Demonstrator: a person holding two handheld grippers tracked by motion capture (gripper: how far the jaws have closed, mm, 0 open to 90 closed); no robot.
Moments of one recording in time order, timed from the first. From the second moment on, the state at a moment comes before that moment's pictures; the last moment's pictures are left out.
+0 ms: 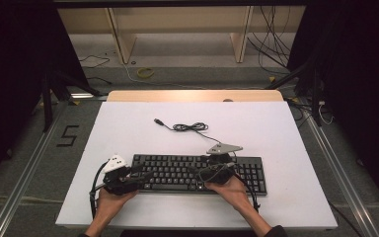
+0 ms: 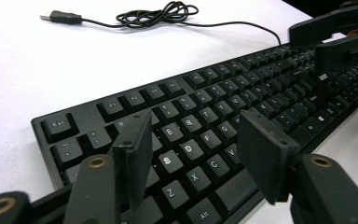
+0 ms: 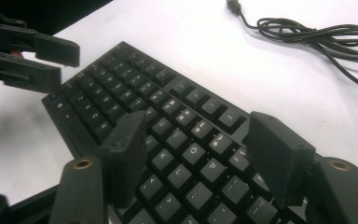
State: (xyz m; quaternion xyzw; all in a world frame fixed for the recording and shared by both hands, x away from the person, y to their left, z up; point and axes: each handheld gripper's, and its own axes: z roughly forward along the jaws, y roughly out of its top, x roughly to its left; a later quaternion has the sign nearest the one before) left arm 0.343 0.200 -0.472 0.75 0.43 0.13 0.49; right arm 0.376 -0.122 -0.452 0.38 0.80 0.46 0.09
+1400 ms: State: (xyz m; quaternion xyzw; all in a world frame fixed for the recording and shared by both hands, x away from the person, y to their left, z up) left arm 0.364 0.188 -0.483 0.79 0.44 0.14 0.41; right arm 0.353 -0.134 -0.446 0.36 0.79 0.49 0.08
